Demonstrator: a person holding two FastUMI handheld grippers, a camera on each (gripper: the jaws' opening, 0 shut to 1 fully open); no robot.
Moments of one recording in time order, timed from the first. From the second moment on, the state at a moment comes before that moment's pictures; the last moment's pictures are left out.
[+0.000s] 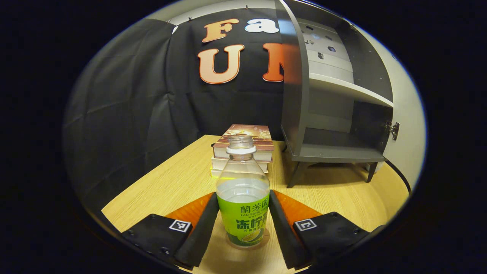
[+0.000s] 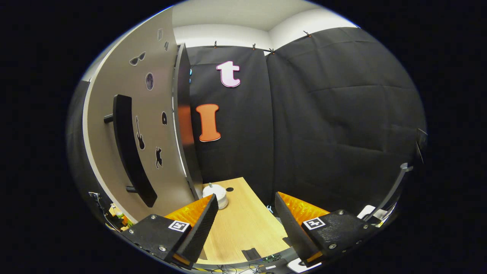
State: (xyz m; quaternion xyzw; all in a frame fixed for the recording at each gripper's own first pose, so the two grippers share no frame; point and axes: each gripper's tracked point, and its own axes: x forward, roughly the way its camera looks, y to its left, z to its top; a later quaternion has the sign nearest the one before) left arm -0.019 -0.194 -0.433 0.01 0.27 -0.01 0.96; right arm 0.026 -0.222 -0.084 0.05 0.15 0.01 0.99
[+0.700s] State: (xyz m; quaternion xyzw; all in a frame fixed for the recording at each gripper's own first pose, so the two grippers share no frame) left arm -0.031 -0.206 -0.417 0.03 0.27 -0.02 0.96; right arm 0.028 -0.225 -0.094 0.06 0.16 0.02 0.99
